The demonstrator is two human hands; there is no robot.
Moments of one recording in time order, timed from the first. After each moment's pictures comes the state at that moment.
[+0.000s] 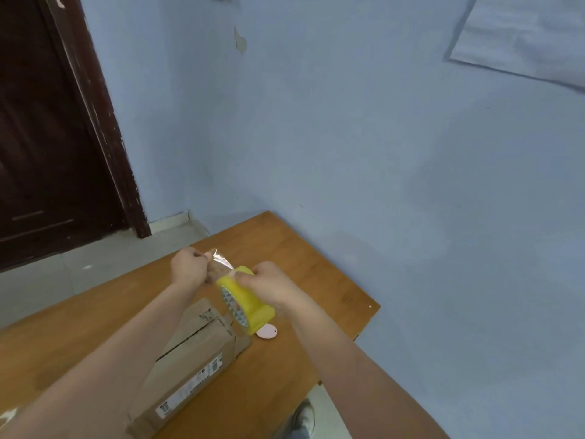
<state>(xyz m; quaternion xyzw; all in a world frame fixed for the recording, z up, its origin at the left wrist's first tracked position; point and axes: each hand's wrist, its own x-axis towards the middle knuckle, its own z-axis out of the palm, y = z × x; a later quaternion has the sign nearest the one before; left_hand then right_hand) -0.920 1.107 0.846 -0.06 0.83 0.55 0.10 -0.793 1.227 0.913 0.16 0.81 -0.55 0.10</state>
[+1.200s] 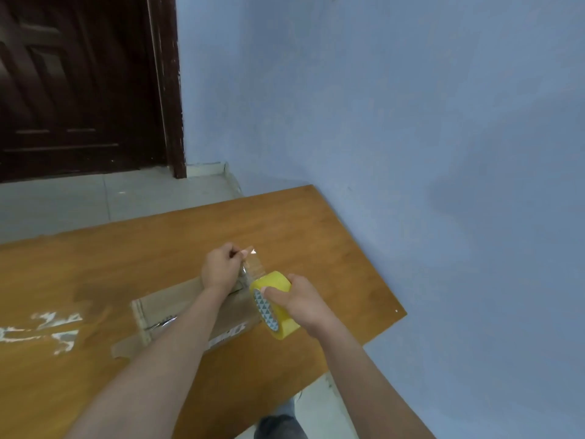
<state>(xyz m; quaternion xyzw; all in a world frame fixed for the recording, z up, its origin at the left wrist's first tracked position) -0.894 1.082 0.761 -0.06 0.85 0.52 0.06 -0.783 1.211 0.851 0.18 0.82 -0.52 0.15</state>
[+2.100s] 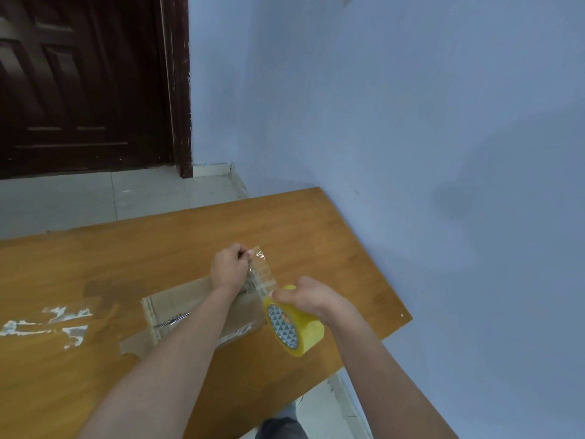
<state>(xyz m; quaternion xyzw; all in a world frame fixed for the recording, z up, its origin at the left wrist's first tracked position) -0.890 1.081 0.763 -0.05 0.85 0.52 0.06 -0.804 1.214 0.860 0.24 0.85 -0.35 0.30</state>
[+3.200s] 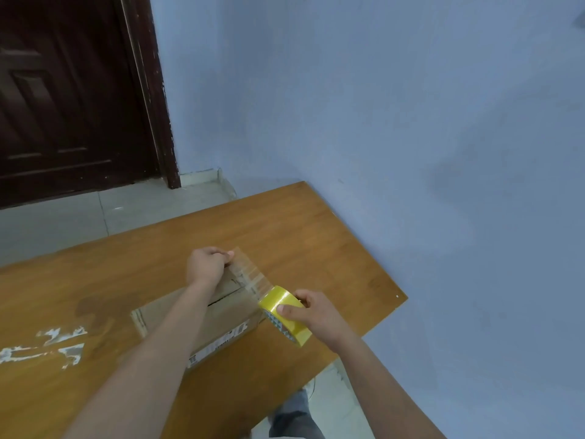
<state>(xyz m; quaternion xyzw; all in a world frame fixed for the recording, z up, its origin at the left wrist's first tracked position) -0.895 1.064 0.778 -0.17 0.77 0.59 0.14 -0.741 1.238 0.834 0.14 0.81 -0.55 0.14</state>
